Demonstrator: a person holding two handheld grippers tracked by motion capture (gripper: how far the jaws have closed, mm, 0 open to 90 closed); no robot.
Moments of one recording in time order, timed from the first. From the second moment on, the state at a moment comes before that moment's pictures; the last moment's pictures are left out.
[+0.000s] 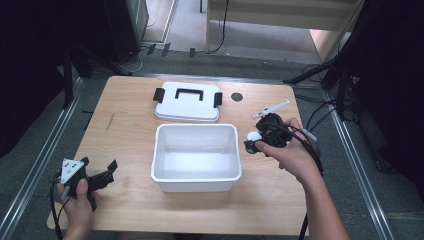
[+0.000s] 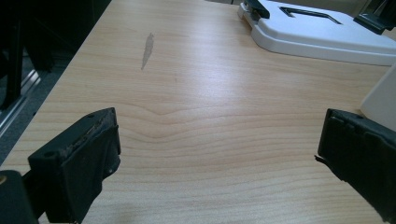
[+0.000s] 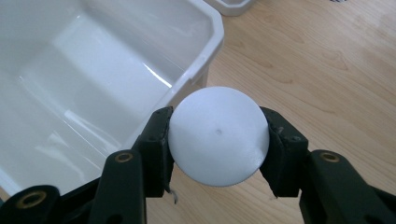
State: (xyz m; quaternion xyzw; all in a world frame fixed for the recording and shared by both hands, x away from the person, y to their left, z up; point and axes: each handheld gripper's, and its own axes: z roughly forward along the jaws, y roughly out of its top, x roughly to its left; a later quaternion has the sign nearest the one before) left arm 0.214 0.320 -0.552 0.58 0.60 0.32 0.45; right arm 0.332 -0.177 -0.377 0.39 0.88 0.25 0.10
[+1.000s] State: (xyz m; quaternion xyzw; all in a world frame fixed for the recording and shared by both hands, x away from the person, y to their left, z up) left arm 0.213 0.322 -0.552 0.57 0.61 0.32 0.46; right arm 0.331 -0.122 -0.369 0.34 0.91 0.24 0.07
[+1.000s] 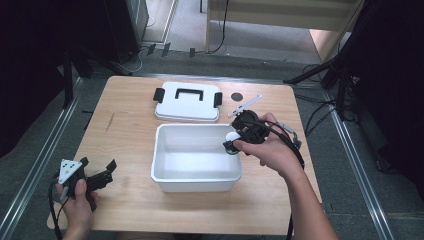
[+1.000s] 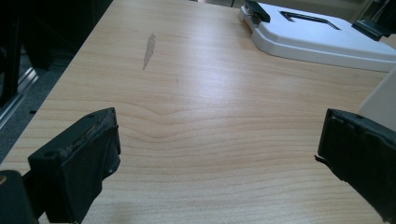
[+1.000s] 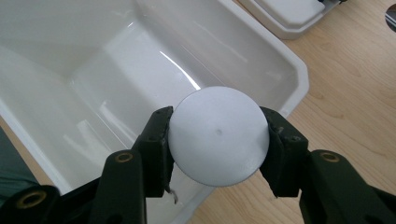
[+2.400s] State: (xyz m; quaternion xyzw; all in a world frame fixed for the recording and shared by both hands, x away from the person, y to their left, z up) left arm 0.214 0.321 -0.552 0.58 0.60 0.32 0.45; right arm 0.337 -0.062 -0.436 0.30 0.94 0.18 0.03
